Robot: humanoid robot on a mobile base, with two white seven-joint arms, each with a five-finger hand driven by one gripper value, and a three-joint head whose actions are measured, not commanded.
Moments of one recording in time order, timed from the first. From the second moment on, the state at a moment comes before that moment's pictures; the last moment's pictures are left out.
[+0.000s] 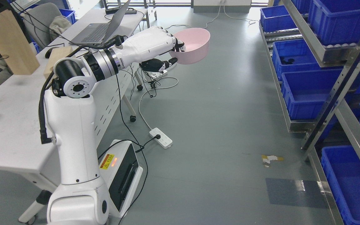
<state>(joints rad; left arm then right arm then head) -0.76 0.00 0.17 -1.48 -0.79 -0.79 -1.01 0.00 0.00 0.05 0.00 0.05 -0.08 -0.03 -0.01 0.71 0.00</state>
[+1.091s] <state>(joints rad) -0.85 0.00 0.11 -1.47 -0.73 -0.79 -1.00 0.00 0.00 0.05 0.00 0.05 -0.08 -0.03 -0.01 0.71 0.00</state>
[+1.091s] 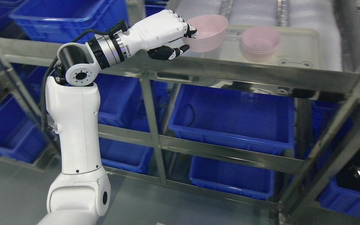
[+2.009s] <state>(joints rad) -0.98 0.00 0.12 -1.33 -1.04 -0.79 -1.02 0.00 0.00 0.05 0.00 0.05 -0.08 -0.03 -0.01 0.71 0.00</state>
